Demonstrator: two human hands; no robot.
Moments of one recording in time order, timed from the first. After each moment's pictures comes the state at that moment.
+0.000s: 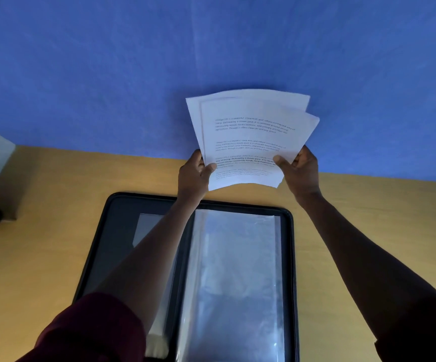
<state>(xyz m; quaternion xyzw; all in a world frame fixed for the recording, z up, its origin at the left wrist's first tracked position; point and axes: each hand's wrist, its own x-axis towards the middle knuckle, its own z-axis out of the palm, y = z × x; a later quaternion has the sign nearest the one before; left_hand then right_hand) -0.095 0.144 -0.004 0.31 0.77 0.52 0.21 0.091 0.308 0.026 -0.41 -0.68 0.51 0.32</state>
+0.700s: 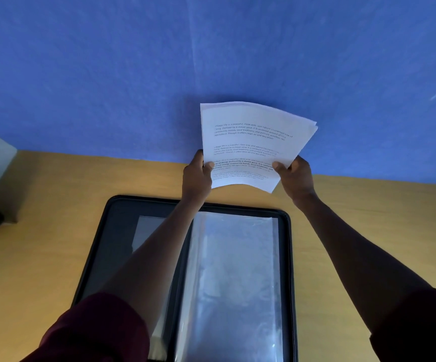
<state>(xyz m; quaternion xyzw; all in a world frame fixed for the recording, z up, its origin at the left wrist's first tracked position) -0.086 0.157 0.004 0.31 0.80 0.49 0.17 0.094 0.313 0.020 -0.46 -0.72 0.46 0.25</state>
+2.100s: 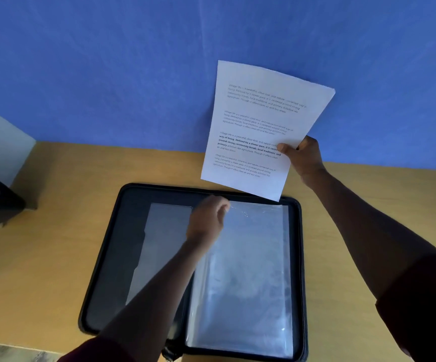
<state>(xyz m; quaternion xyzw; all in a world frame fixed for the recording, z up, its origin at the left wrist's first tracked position) -0.018 0.066 -0.043 0.40 0.84 0.32 0.17 0.085 0.327 0.021 -0.43 -0.65 0.57 0.25</state>
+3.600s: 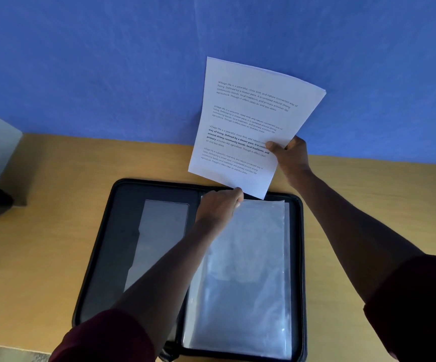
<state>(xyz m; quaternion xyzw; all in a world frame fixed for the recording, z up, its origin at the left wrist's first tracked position) -0.028 0.109 -0.052 0.56 0.81 0.12 0.13 0.058 0.320 -0.027 -0.45 -0.60 0.61 0.26</state>
